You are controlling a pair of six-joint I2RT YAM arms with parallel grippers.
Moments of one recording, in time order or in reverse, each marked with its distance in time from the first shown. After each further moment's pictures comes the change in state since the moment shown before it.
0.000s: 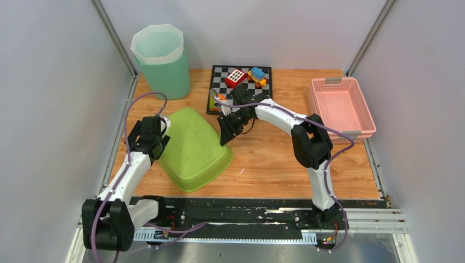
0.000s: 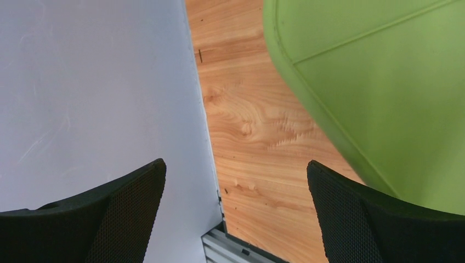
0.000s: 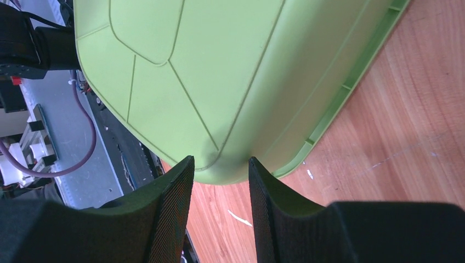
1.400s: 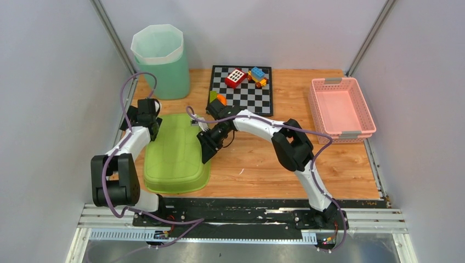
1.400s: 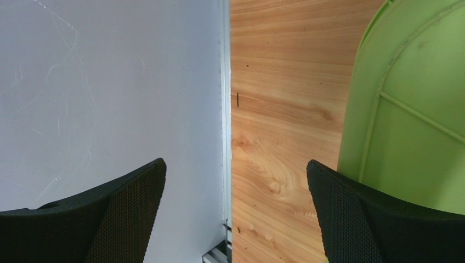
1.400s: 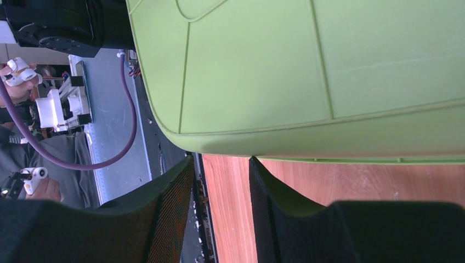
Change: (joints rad) left arm 0.118 0.392 0.207 0.203 -0.031 -0.030; right arm 0.185 0.144 0.108 0.017 -0.167 0.023
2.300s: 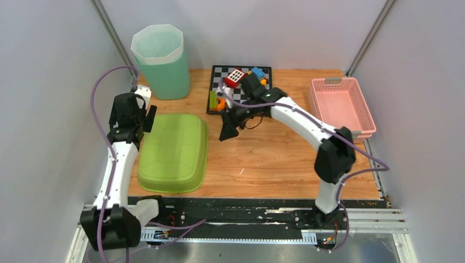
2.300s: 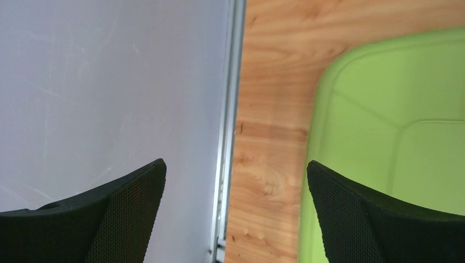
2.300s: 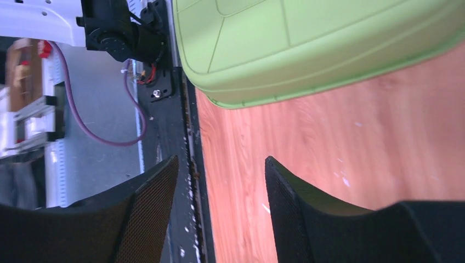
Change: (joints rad) left arm 0.055 -0.304 0.100 -0.188 0.211 -0.051; right arm -0.125 -0.328 -0.110 -0.017 0.046 -0.083
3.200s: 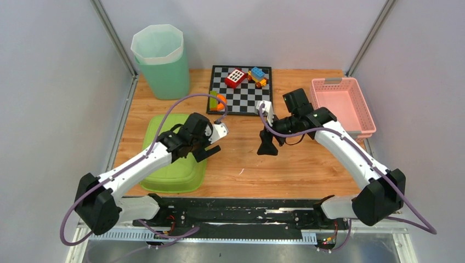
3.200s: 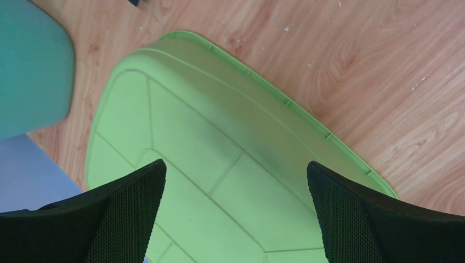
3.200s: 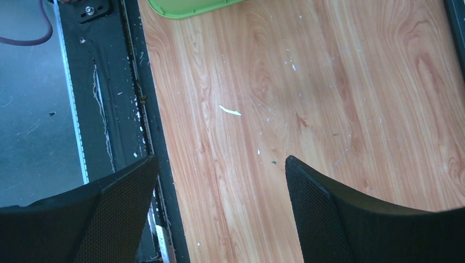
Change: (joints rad) left arm -0.787 0.056 -0.032 -0.171 0.183 0.061; right arm -0.236 -0.594 -0.500 -0.101 0.123 -0.385
